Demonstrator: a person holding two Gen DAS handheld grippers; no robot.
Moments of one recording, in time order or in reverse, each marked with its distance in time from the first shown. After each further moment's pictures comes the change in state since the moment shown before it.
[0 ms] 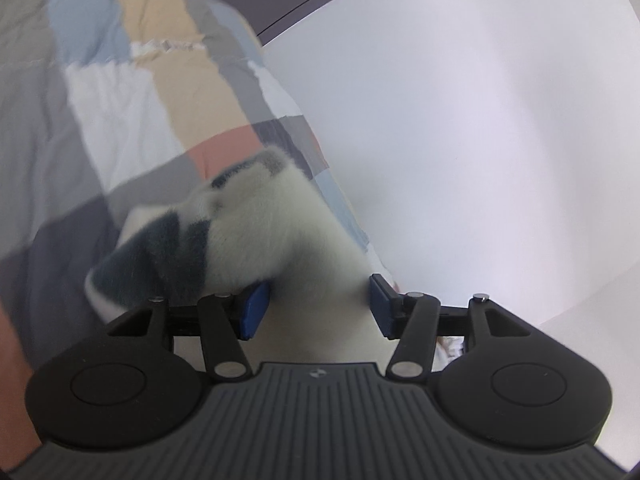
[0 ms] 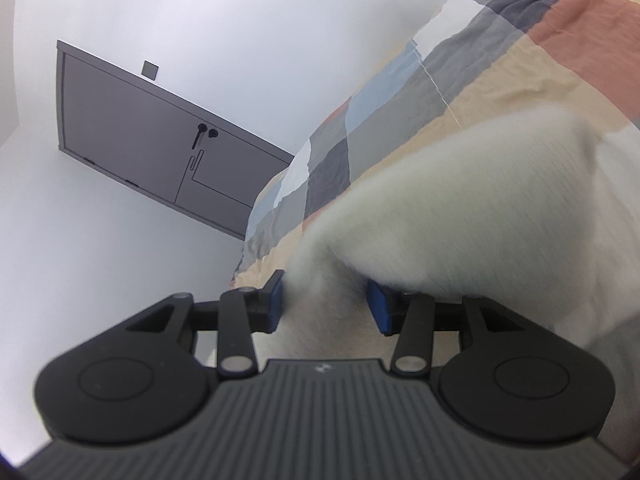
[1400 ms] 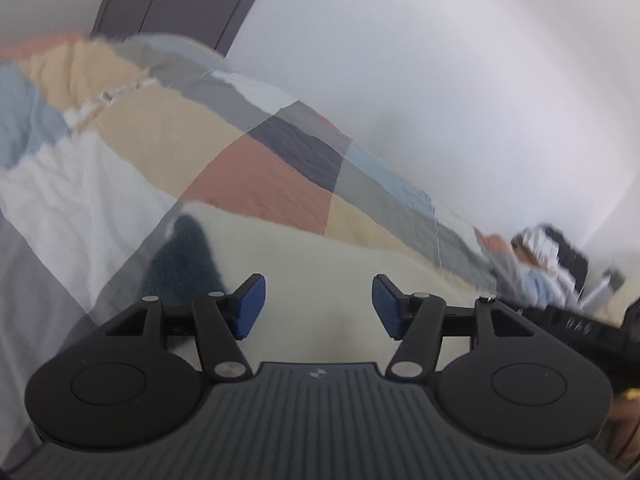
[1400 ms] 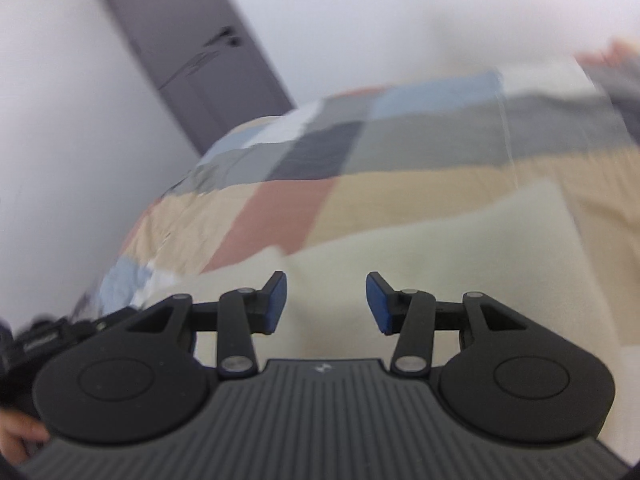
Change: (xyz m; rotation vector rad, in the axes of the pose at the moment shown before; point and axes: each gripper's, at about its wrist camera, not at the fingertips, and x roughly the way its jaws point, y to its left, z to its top) left arm 0.112 0.015 -0.001 0.465 0.036 0.146; right arm 0.124 0.019 0.001 -0.584 0.090 -0.119
